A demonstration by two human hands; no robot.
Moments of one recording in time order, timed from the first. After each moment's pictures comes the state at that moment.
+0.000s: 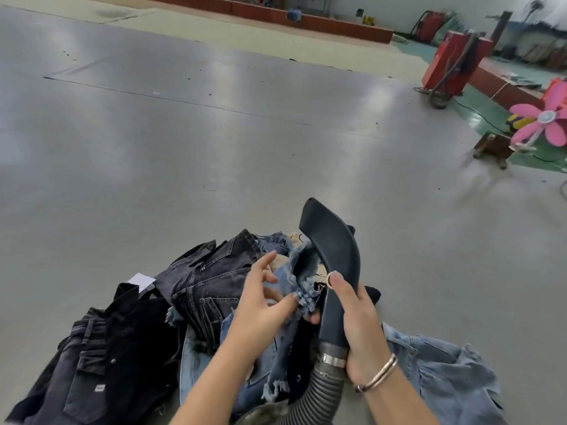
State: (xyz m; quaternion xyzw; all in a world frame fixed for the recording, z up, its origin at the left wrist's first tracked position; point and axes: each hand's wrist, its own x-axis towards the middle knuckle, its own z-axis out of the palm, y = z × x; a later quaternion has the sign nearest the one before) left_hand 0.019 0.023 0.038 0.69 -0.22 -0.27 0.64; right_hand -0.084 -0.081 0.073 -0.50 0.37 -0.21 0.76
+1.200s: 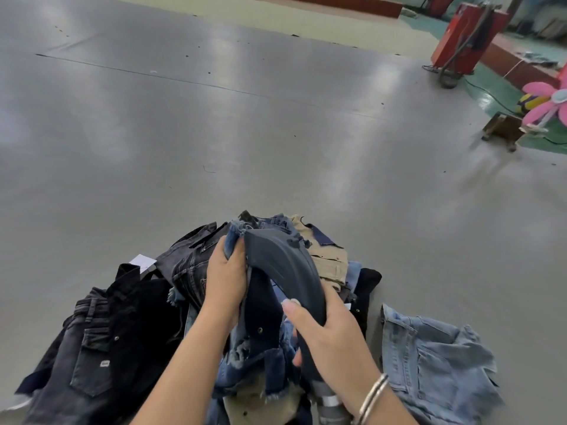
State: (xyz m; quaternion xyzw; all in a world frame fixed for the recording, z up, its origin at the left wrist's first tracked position) left_hand 0.052 0.021 0.024 0.64 -0.06 -0.19 0.74; right_hand -0.105 -0.041 0.078 -0.75 0.29 -0.10 0.59
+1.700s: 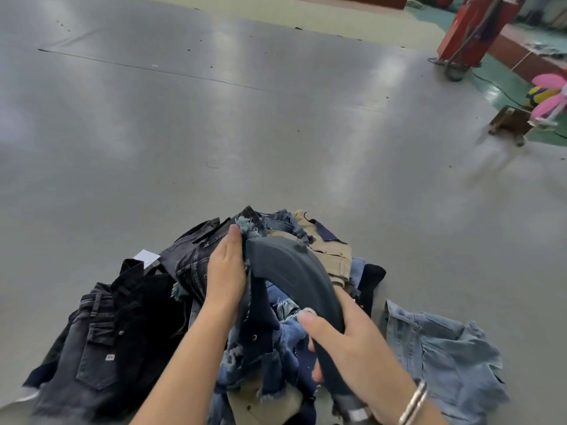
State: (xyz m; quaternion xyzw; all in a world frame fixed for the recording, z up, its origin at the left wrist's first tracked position) left_hand 0.052 0.021 0.020 0.69 -0.03 -0.18 0.70; right_hand -0.121 -0.055 0.085 -0.72 0.26 -0.04 0.64
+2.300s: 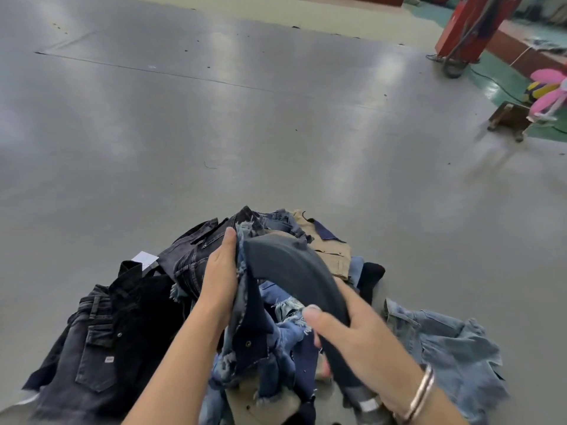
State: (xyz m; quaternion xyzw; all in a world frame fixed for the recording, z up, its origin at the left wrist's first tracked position) left_hand 0.055 0.026 0.018 0.67 -0.03 -0.26 0.69; right_hand -0.125 -0.069 0.088 -0.74 0.24 -0.02 0.63
